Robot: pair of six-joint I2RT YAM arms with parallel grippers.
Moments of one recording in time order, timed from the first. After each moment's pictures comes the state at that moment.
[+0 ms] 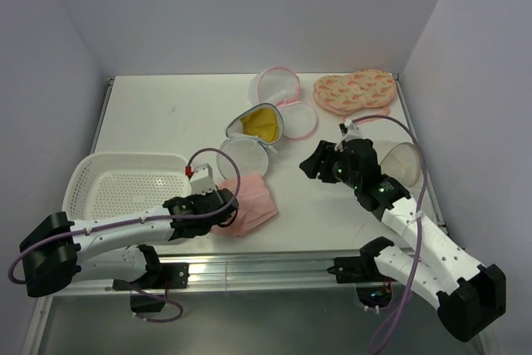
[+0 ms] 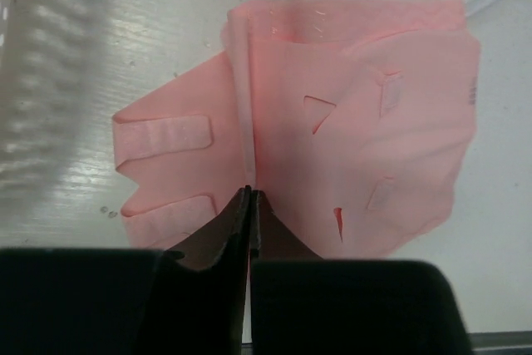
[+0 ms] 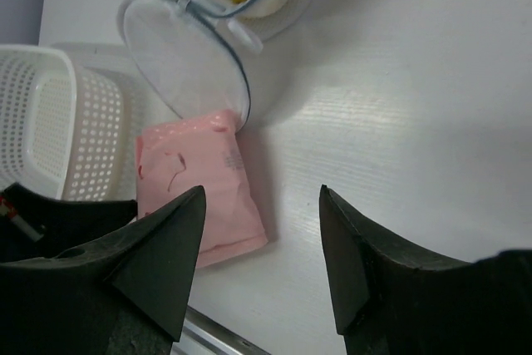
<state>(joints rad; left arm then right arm) -1.09 1.13 0.59 -0.48 -0.59 -1.25 0.44 0.85 0.66 -0.32 -0.08 0.61</state>
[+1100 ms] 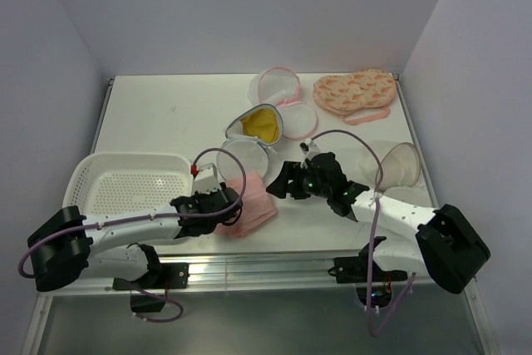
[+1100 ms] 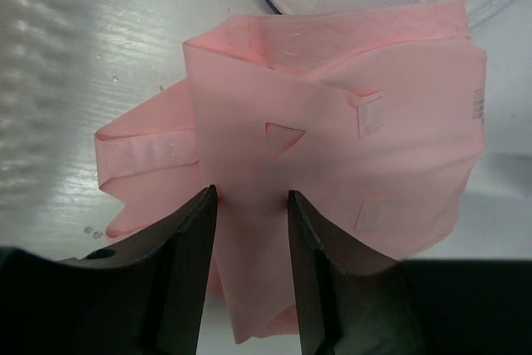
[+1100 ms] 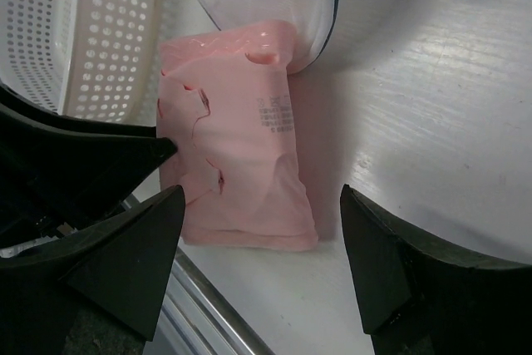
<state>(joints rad) -1.09 1.20 0.59 -0.42 -0.61 -1.23 0.64 1.17 0.45 0.18 -0.25 0.71</state>
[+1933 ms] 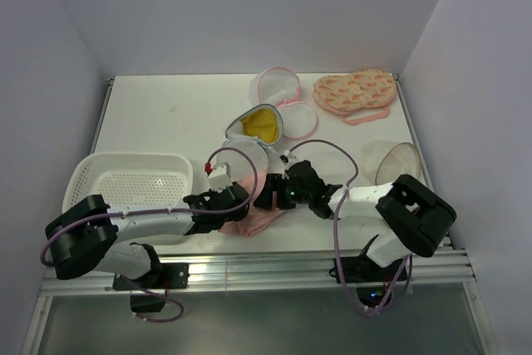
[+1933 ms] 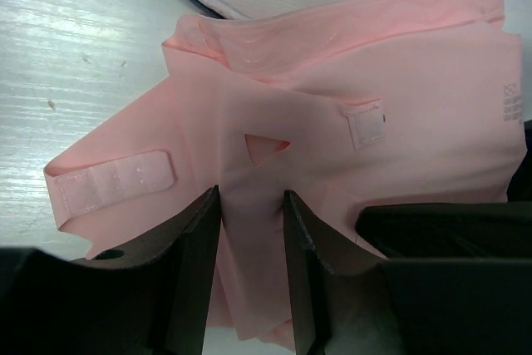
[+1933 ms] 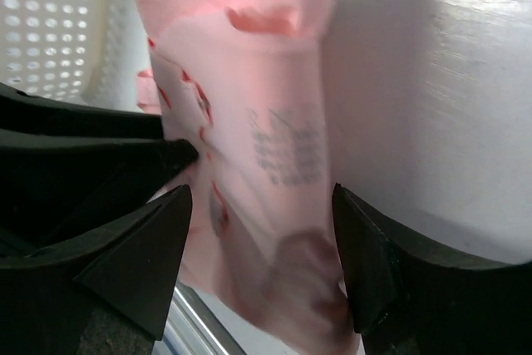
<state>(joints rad) -1.07 1.35 0.59 -0.19 -0.51 -1.14 0.78 1.47 0.47 0.36 -0.22 0.78</state>
